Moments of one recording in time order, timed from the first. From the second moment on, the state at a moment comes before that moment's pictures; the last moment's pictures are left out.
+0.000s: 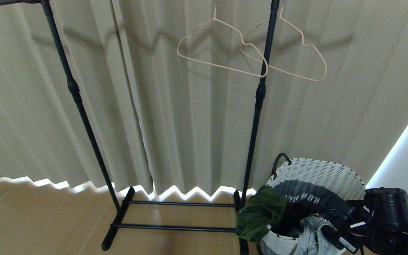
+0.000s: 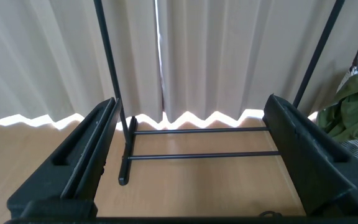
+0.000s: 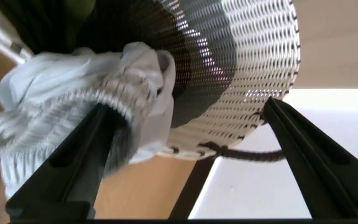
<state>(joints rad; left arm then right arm) 0.00 0.01 0.00 0.01 -0.05 0.04 0.14 1.88 -0.14 -1.00 -0.25 -0.67</state>
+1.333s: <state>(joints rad) 0.00 0.01 0.00 0.01 -0.05 0.05 -0.07 1.19 0.00 -1.14 -0.23 -0.51</state>
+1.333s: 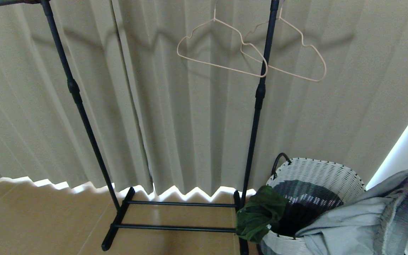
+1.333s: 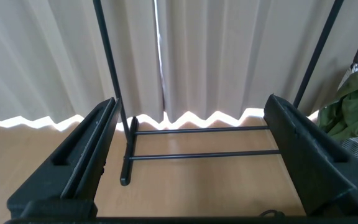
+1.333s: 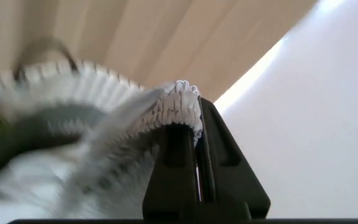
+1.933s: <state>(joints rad) 0.00 0.01 0.00 0.01 -0.05 0.05 -0.06 1.07 -0.15 -0.82 -0.06 -0.01</state>
